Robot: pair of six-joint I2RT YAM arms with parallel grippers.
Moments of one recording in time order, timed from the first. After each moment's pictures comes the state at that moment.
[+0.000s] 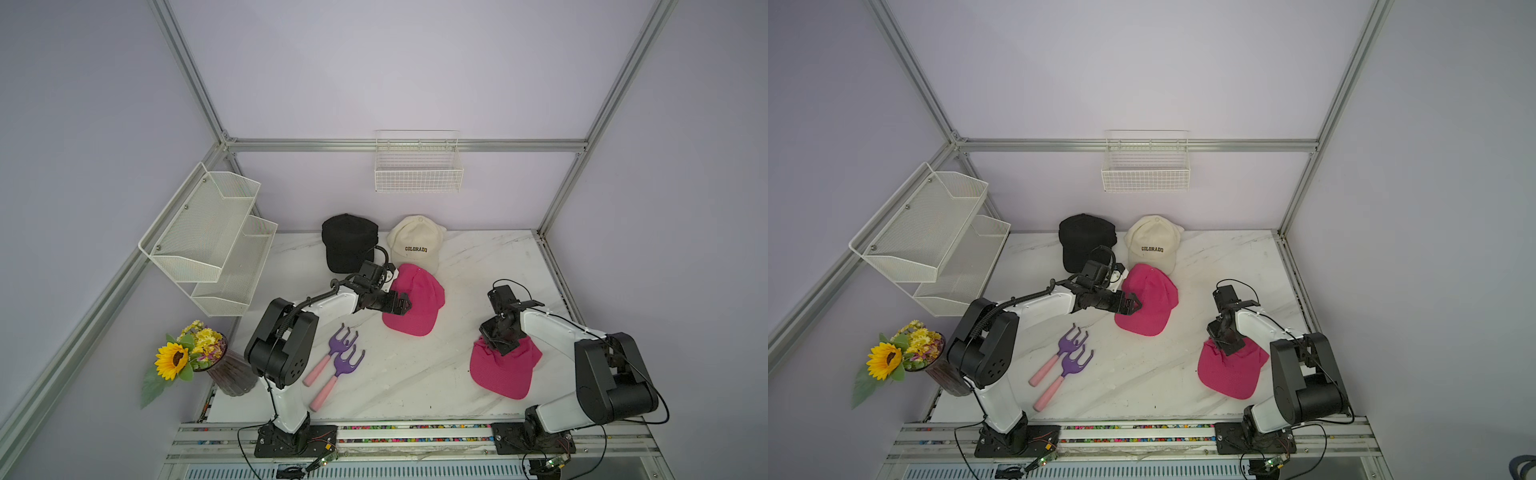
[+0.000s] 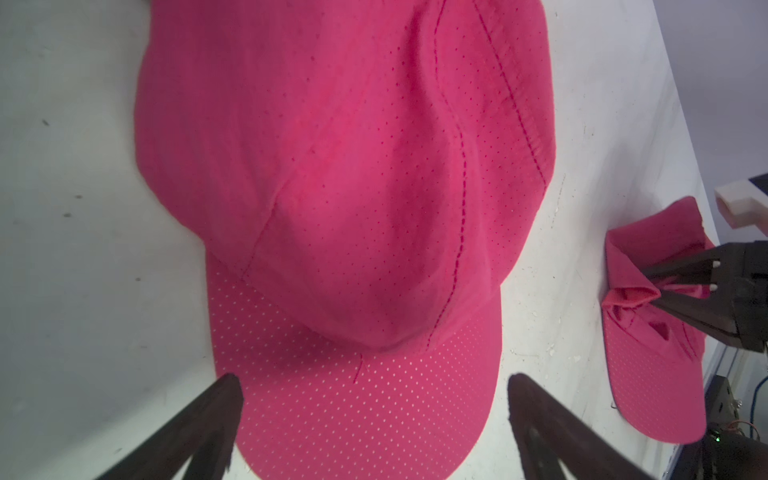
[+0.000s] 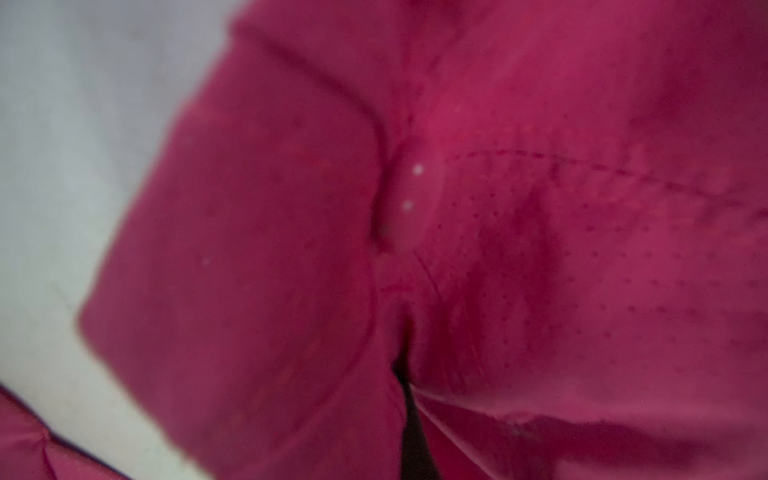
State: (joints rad) left arm -0.48 1.83 1.16 -0.27 0.36 -0.26; right arm 0.18 1.51 0.80 -0.65 -0.02 1.27
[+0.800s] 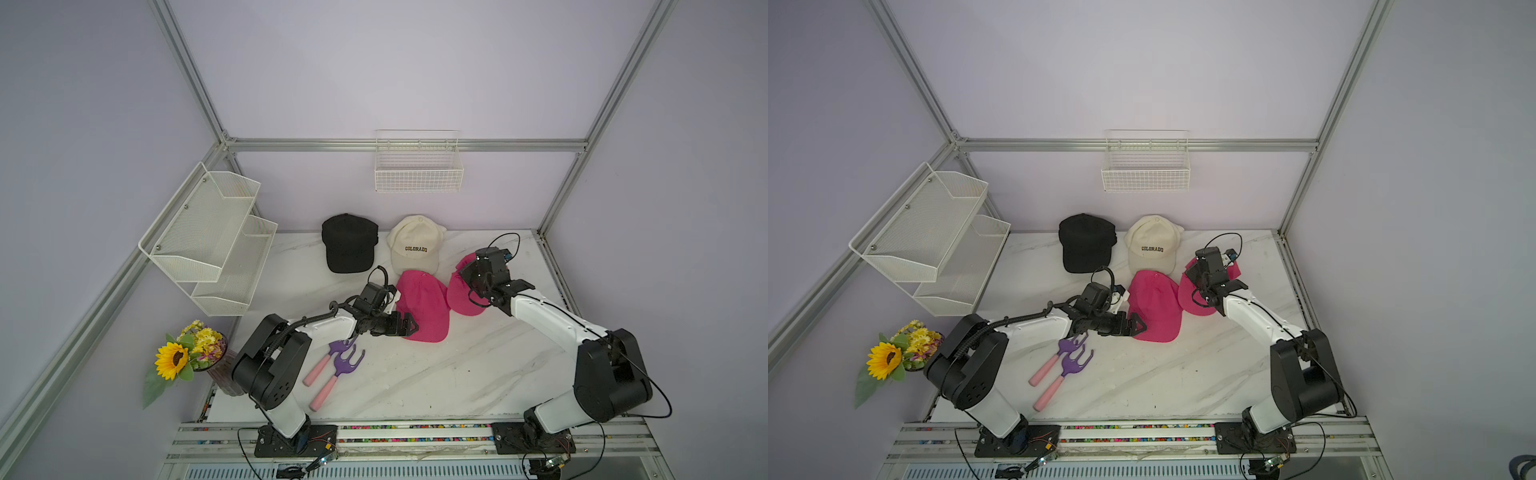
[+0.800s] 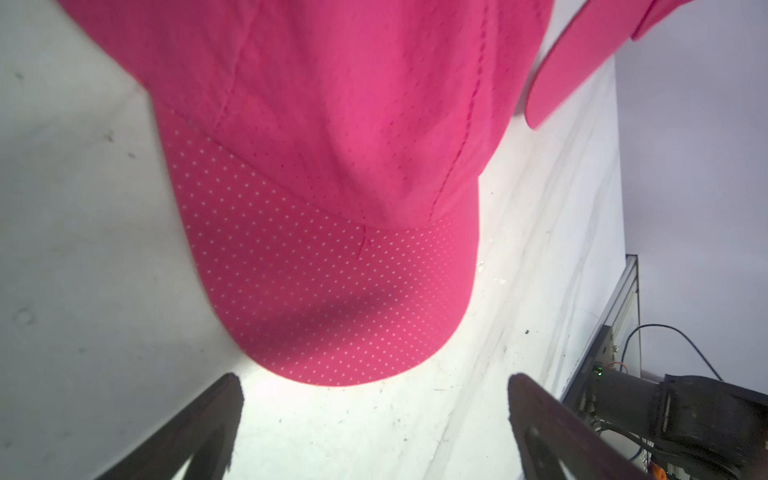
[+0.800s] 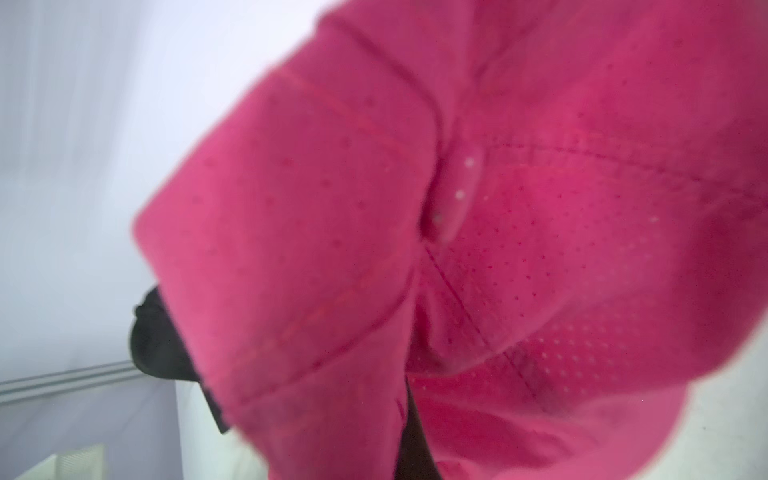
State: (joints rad) left arm -0.58 1.64 0.90 -0.14 0.43 -0.53; right arm 0.33 1.48 1.06 -0.18 0.19 1.10
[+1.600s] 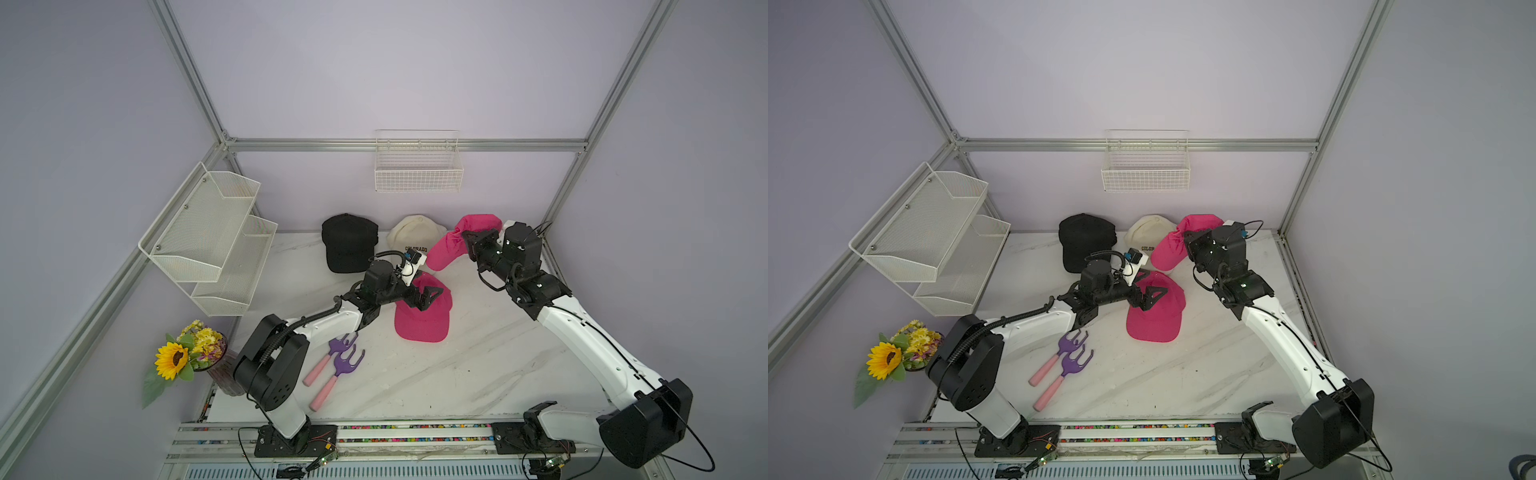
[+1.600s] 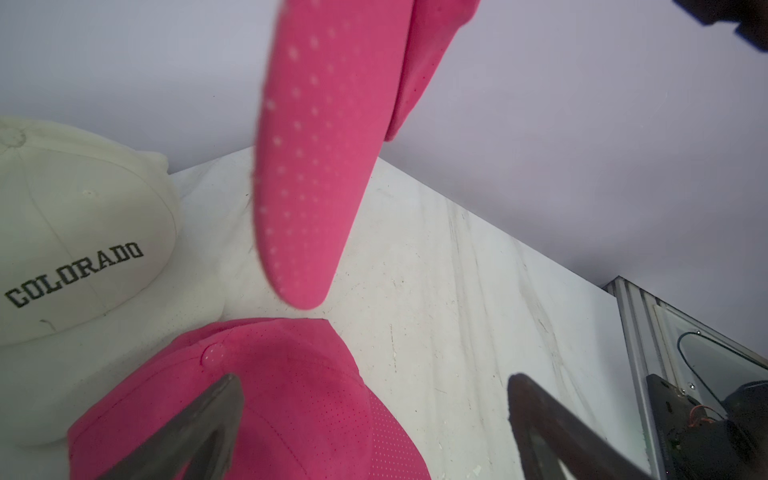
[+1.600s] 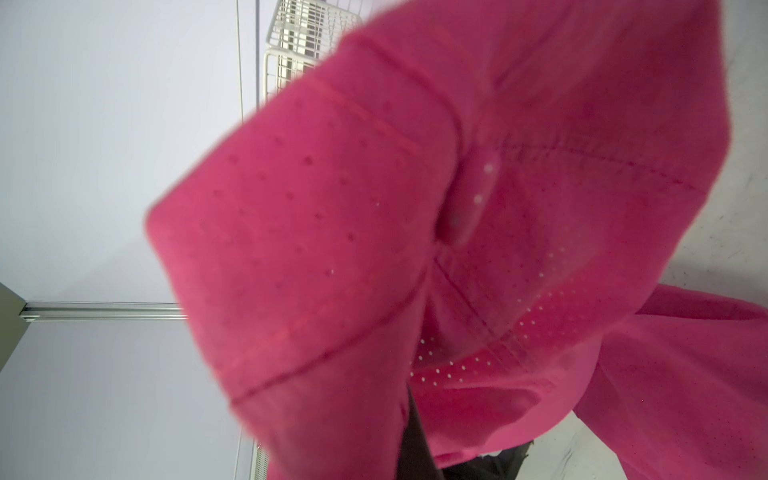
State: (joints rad) left arm -0.63 1.69 1.06 0.37 0.42 -0.12; right arm 0.37 1.28 1.21 -0.14 -0.01 1.33
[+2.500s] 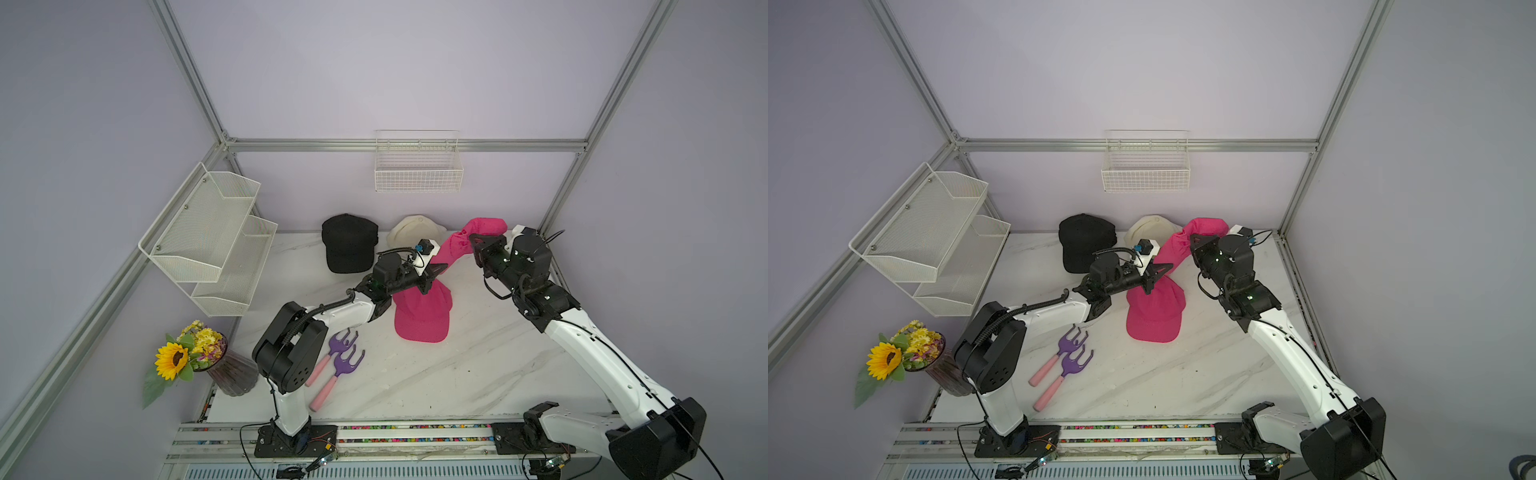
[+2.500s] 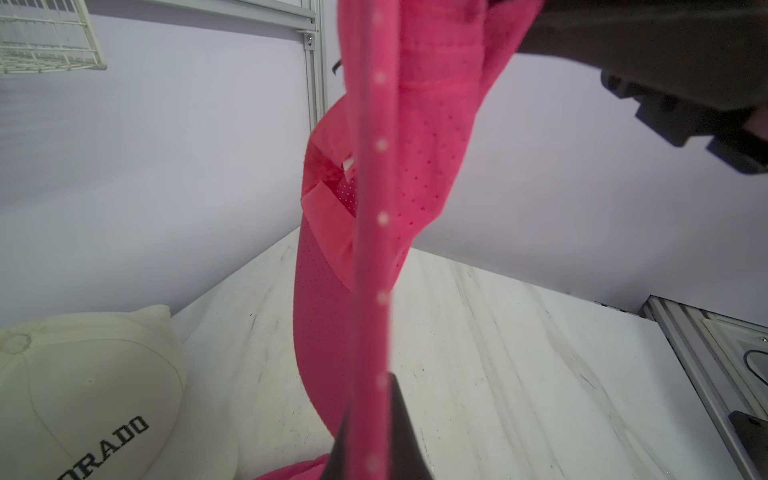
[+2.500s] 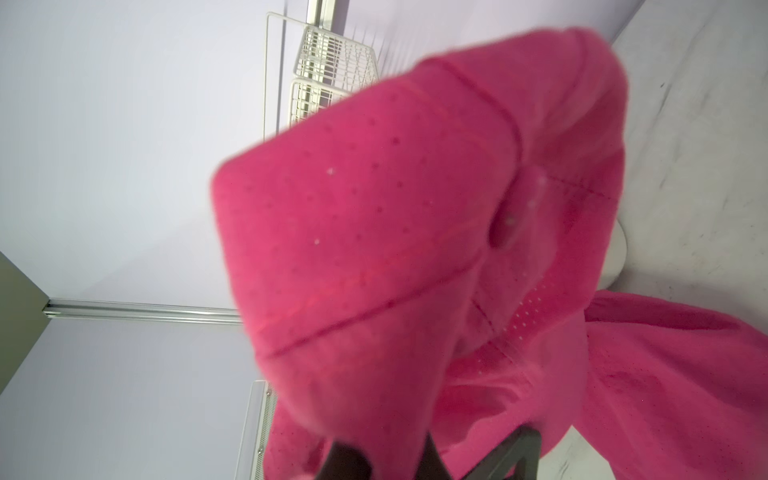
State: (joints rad) left arm -0.64 1.80 1.17 0.55 0.45 -0.05; right arm 0.37 1.19 1.13 -0.09 0.07 1.27
